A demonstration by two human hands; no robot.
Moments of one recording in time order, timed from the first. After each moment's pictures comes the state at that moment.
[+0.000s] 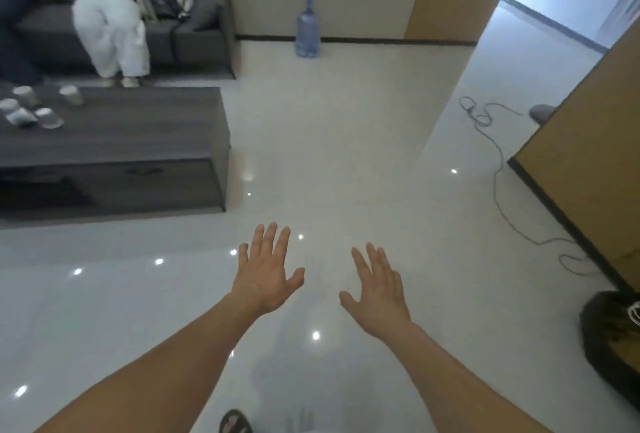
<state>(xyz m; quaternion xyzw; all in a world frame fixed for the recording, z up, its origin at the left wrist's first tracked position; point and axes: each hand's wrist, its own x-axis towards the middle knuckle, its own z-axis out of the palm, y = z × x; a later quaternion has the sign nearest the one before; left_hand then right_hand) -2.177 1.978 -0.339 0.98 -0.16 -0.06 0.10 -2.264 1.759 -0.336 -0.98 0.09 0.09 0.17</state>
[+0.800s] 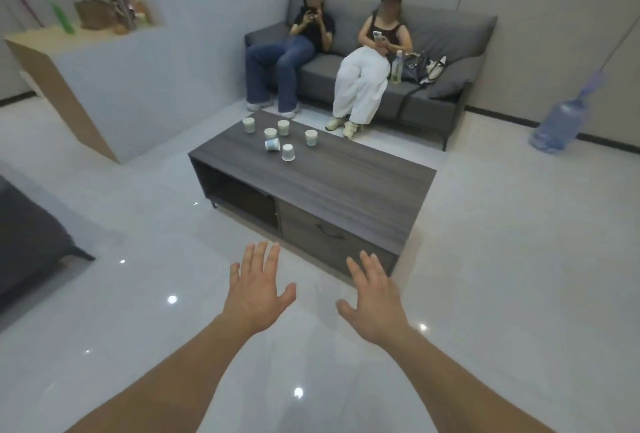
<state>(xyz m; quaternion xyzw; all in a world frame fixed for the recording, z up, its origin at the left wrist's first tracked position) -1.941 2.354 -0.315 0.97 0.22 0.00 0.10 -1.842 2.138 -0.312 -0.94 -0.30 0.10 0.14</state>
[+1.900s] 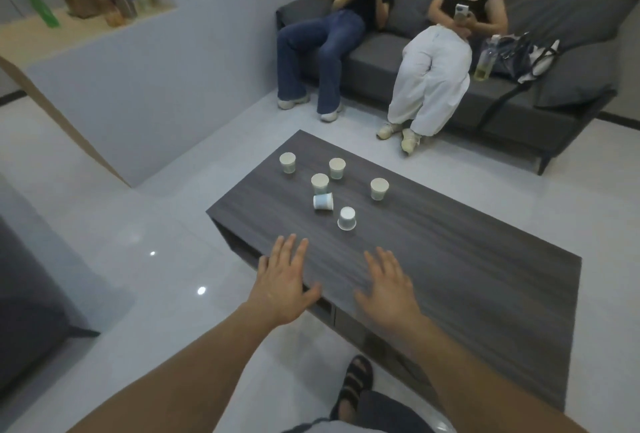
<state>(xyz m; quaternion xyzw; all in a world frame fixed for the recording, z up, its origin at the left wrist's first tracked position) -1.519 2.790 -0.350 0.97 0.20 -0.05 0.13 -1.406 2.594 -0.369 -0.93 -0.27 0.19 0.15</state>
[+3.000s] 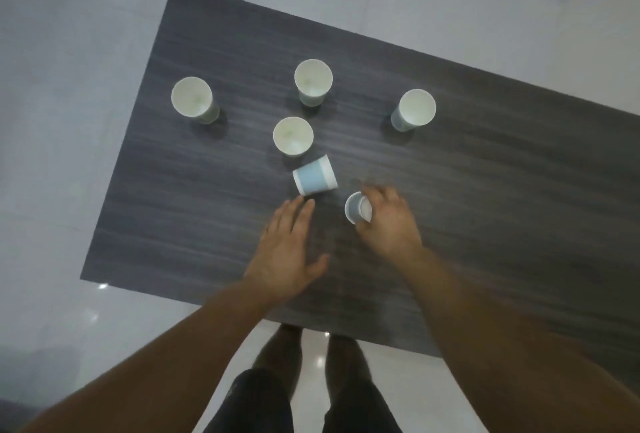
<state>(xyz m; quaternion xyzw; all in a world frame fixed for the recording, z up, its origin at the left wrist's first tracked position) -1.231 3.019 -0.590 0.93 0.00 -0.22 0.29 -1.153 2.829 -0.622 -0.95 -0.04 0.27 0.17</state>
